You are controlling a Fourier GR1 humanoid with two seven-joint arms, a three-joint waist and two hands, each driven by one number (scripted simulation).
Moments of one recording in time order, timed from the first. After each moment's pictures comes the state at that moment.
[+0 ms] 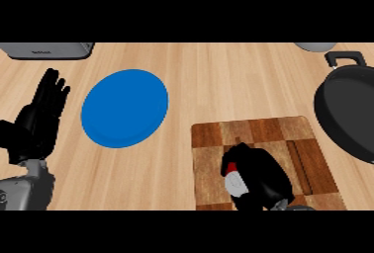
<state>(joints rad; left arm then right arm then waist) -0.19 0.21 0.12 -1.63 0.09 0.13 0.22 -0.10 -0.18 0.51 -1.81 0.81 0.41 0.53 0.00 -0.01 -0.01</state>
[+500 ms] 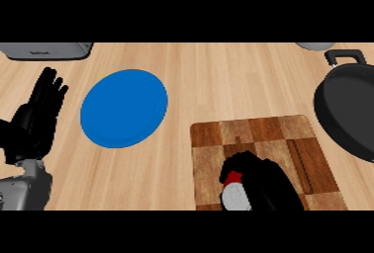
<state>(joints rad) -0.19 0.21 0.13 -1.65 0.08 0.12 0.24 0.00 -0.11 0.55 -2.04 0.92 0.33 0.63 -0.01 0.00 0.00</state>
